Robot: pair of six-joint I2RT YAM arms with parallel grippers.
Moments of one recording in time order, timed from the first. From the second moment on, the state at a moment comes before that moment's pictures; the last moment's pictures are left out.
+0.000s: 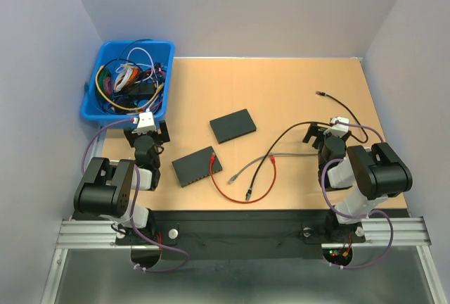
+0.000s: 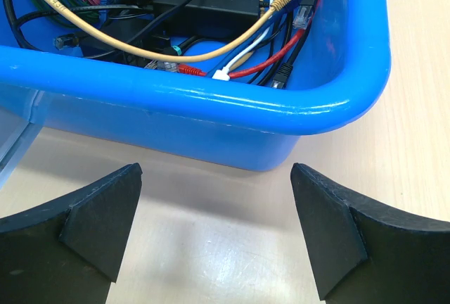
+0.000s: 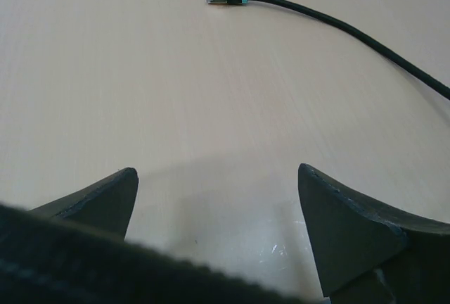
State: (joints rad) left arm -0.12 1.48 0.20 1.17 -0.36 0.00; right arm 0.10 1.63 0.20 1.29 0.33 0.13
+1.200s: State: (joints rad) left arm -0.12 1.48 0.21 1.17 -0.36 0.01; right arm 0.12 0.39 0.14 0.57 0.28 0.67
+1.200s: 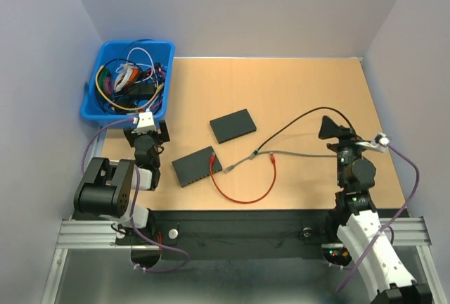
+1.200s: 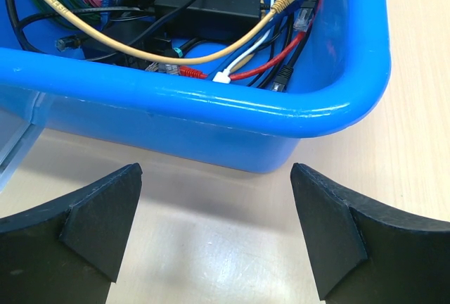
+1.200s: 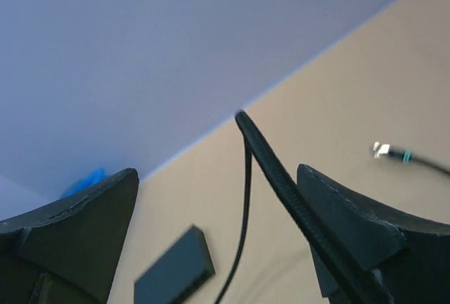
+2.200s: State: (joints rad) left arm -0.12 1.46 0.22 1.14 -0.40 0.00; right arm 0.89 1.20 0.69 -0.13 0.10 0.72
